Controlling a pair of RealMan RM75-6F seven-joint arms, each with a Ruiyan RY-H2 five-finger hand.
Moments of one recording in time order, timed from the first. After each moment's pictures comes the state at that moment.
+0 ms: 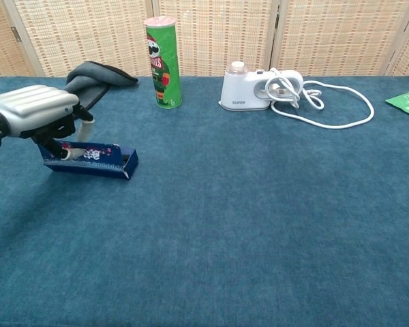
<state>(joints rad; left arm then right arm) -0.70 -1.51 -0.12 -1.24 1.33 0.98 0.29 -0.02 -1.07 0.07 -1.51 -1.56 1.63 0.14</state>
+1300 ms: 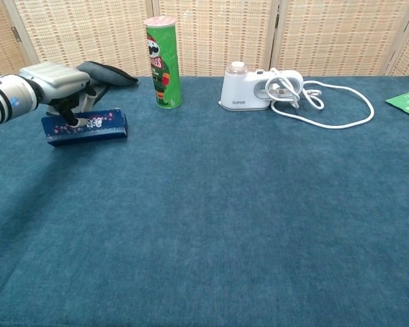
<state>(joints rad) -0.89 -1.64 -0.24 -0.90 1.04 0.77 0.48 -0.03 -1.07 0.07 -1.51 -1.53 1.62 0.14</state>
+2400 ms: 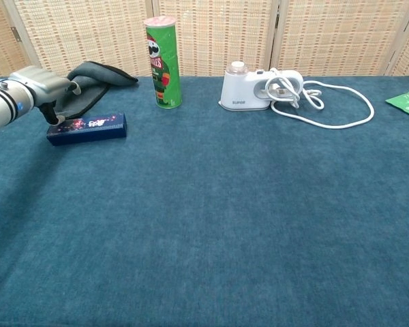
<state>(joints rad) -0.96 -1.86 -0.28 -0.41 0.94 0.65 0.57 -0.04 -1.06 0.07 -1.52 -1.54 1.63 0.13</state>
